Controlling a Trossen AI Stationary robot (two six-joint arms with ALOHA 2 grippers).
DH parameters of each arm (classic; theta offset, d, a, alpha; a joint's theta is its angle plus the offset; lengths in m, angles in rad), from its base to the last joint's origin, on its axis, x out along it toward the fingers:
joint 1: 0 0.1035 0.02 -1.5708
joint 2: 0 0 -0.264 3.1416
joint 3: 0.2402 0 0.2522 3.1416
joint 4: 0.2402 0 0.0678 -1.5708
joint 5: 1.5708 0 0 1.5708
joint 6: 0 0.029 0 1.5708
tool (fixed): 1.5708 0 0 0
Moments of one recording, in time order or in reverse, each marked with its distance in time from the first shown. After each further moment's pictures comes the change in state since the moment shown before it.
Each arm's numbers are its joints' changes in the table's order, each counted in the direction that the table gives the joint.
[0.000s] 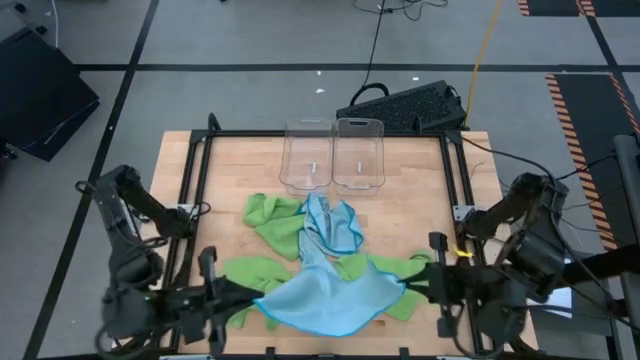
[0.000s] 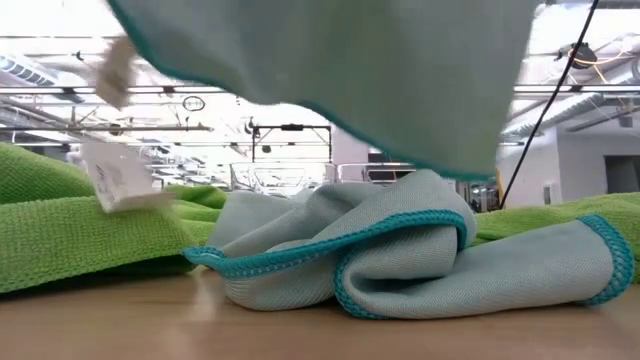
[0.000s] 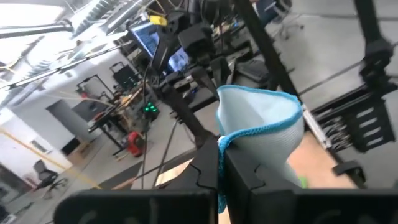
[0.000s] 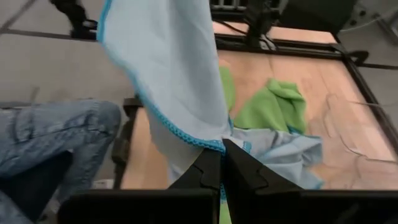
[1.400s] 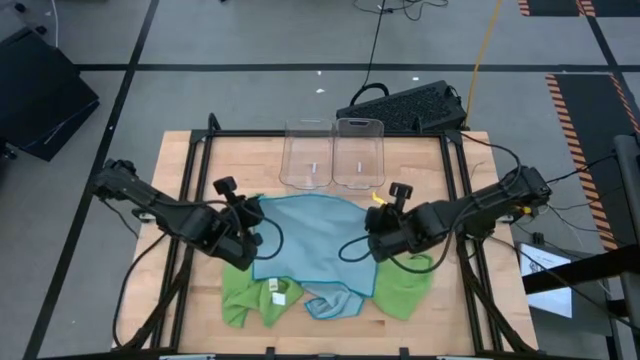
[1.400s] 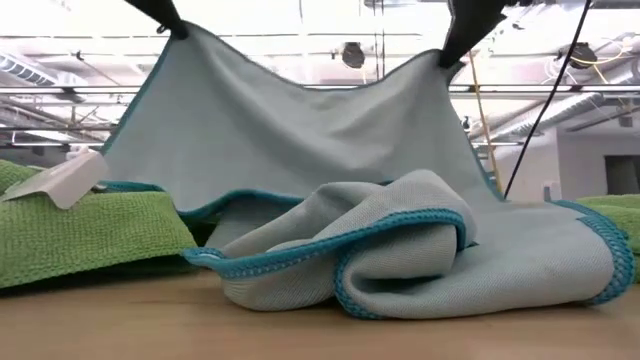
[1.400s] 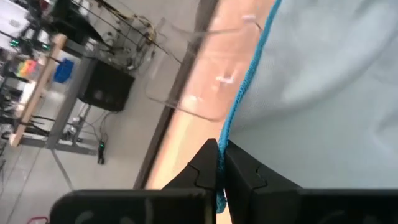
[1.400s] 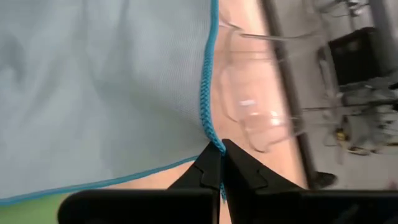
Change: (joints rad) left arm 0.505 -0.075 -0.241 1.255 0.147 -1.146; right arm -0.554 -0.021 -0.542 0.014 -0.038 -0.147
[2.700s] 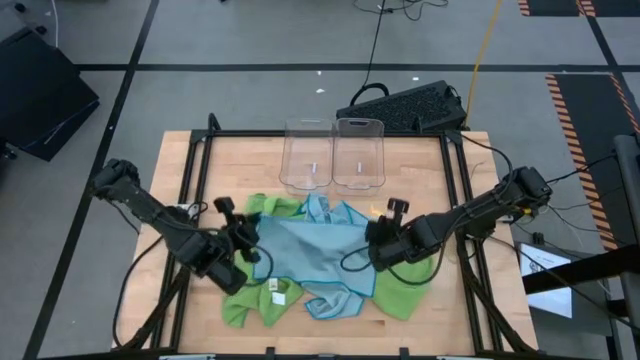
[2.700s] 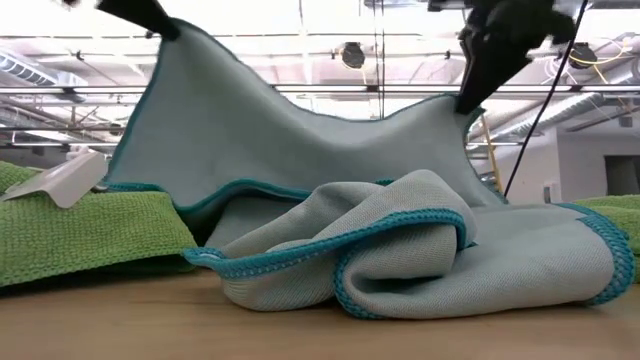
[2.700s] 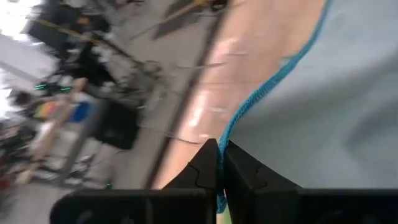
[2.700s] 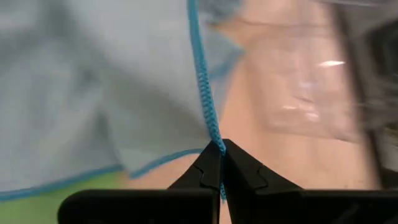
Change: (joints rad) left arm -0.137 0.001 -0.162 -0.149 -0.190 -0.059; right arm 0.021 -0.003 -0.202 -0.162 -0.068 0.071
